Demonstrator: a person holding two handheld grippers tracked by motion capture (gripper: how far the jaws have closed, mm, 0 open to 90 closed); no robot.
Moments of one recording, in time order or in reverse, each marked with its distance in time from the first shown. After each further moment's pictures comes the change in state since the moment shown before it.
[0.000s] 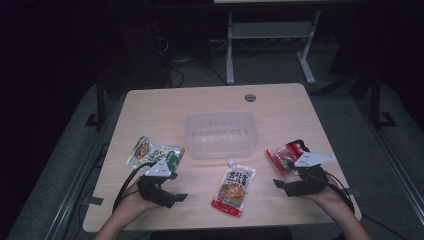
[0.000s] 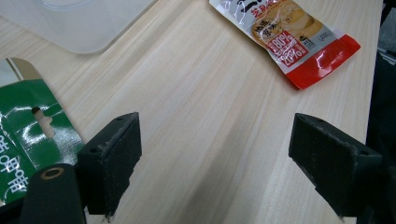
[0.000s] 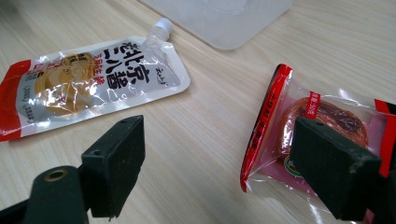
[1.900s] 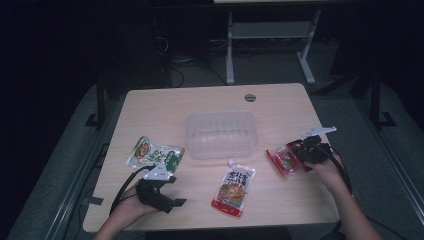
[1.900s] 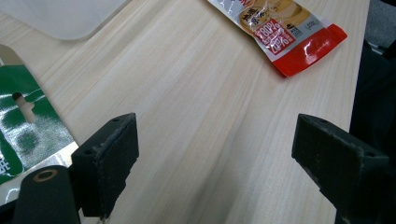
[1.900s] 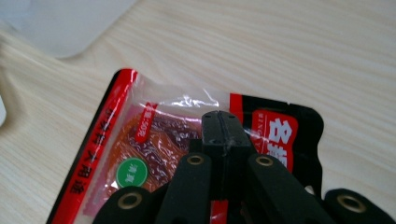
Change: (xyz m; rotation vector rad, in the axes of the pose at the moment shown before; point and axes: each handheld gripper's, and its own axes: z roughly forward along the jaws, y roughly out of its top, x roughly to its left) left arm -0.007 -0.006 -0.004 0.021 -0.019 0.006; right arm -0.084 0.020 0.027 0.109 -0.202 0.152
